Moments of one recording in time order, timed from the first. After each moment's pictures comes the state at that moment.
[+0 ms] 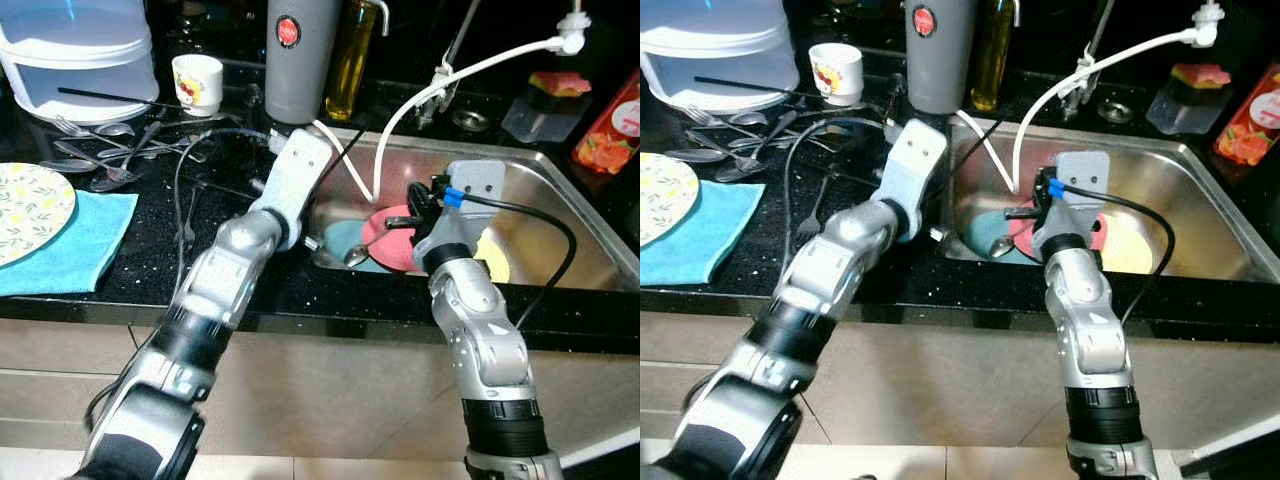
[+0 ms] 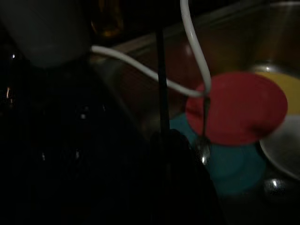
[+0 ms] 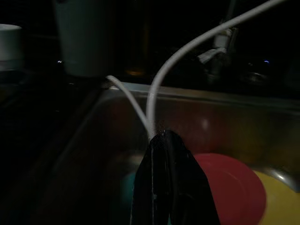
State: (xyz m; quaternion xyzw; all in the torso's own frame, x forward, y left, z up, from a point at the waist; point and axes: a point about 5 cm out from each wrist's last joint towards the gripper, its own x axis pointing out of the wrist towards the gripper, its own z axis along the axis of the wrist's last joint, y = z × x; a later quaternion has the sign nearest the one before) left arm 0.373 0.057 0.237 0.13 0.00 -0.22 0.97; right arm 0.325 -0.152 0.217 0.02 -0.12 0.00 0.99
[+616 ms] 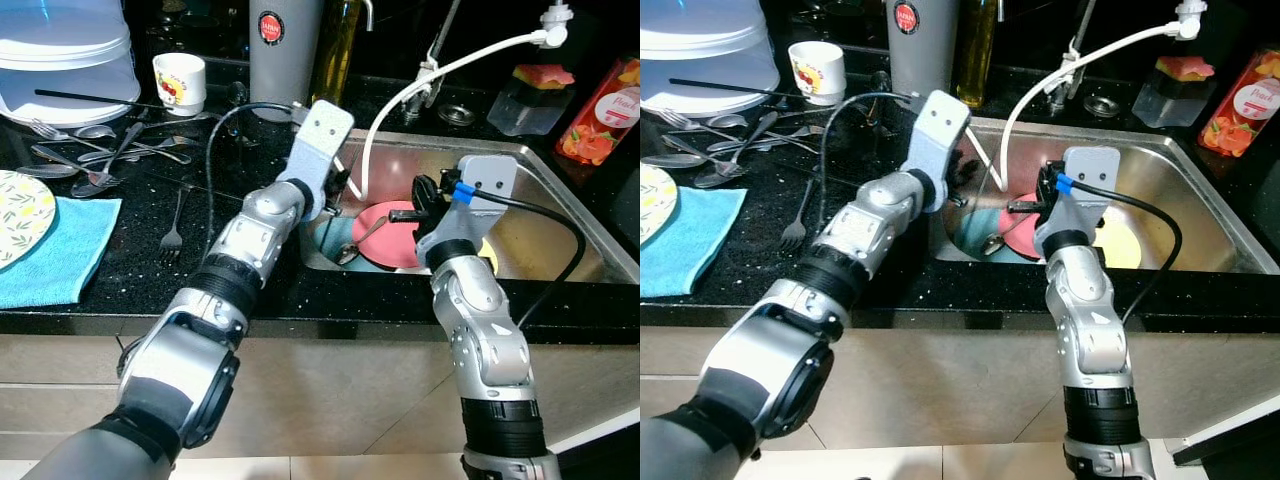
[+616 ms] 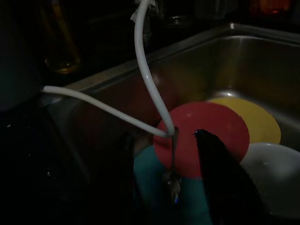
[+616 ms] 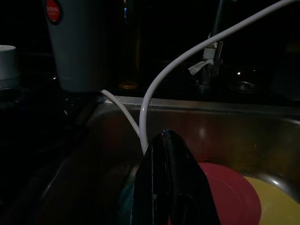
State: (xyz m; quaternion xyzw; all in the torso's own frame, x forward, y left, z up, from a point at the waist) left arm 0.400 0.031 0.248 0.11 -0.03 -0.28 0.95; right arm 0.322 -0.145 0.227 0.03 -0.14 0.02 0.99
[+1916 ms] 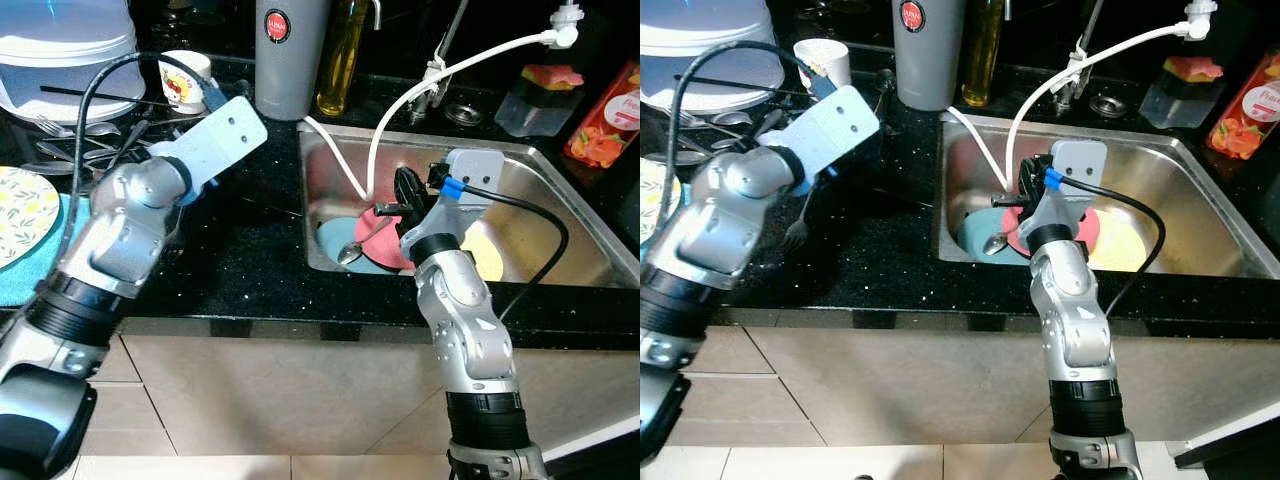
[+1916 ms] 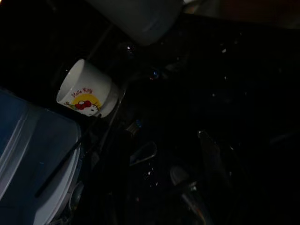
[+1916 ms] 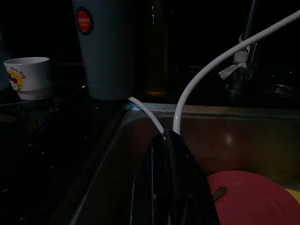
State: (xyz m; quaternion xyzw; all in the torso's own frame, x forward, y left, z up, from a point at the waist) left arm 0.358 0.163 0.290 0.46 0.00 -0.13 0.88; right arm 0.326 -0.128 0.231 0.07 -0.16 0.05 0.98
